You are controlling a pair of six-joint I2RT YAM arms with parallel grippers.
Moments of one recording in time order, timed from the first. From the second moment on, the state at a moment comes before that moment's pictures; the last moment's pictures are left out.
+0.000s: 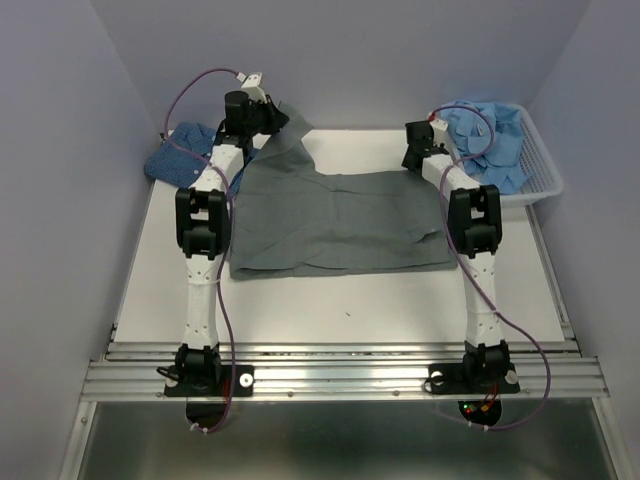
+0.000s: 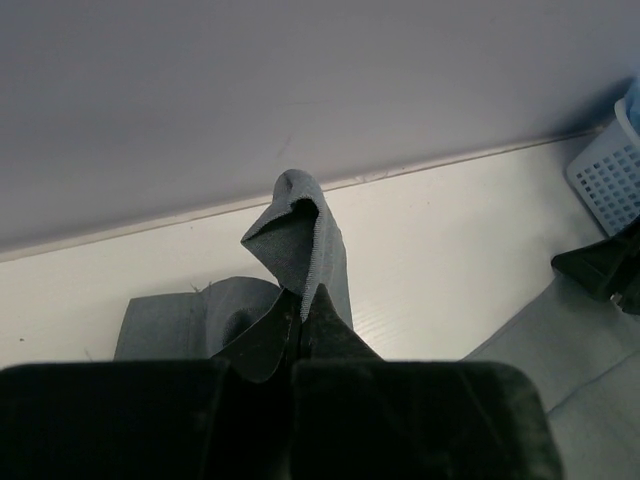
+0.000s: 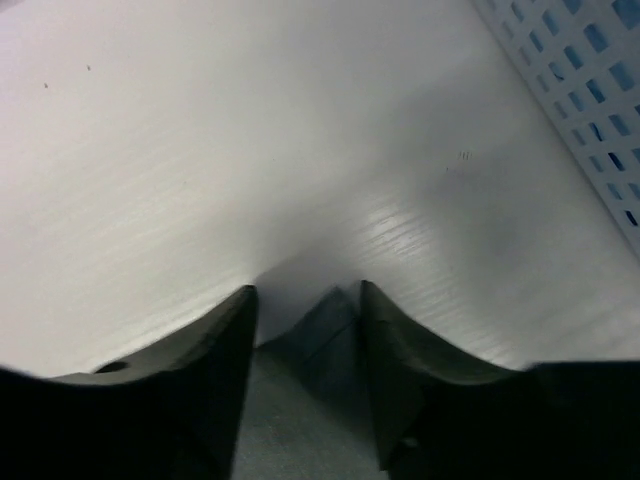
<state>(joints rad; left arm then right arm) -0.12 2.49 2.22 0.05 0.43 -0.34 0.16 2.52 2.12 -0.35 0.50 0.45</state>
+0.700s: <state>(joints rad) -0.10 2.21 1.79 0.17 0.58 -0.37 0.17 2.34 1.82 -0.21 0.45 0.34</state>
